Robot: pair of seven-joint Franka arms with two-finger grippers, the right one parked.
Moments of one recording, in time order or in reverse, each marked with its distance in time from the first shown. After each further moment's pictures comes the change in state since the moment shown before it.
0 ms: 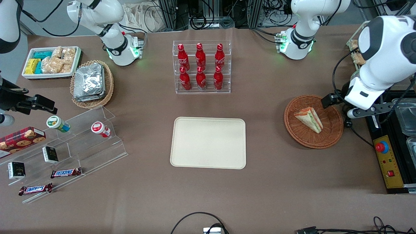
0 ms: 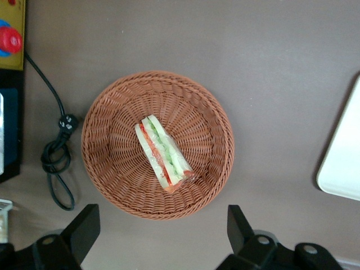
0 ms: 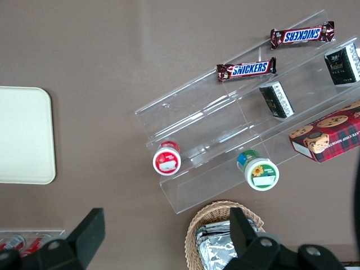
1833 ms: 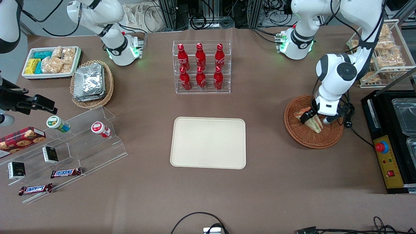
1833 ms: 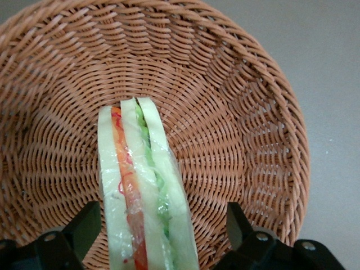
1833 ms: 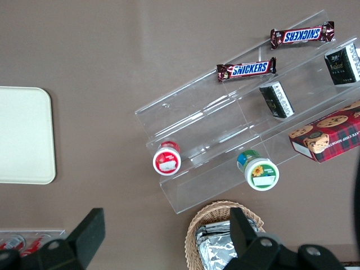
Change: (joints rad) arm 0.023 0.173 0.001 -0.552 0.000 0.915 -0.328
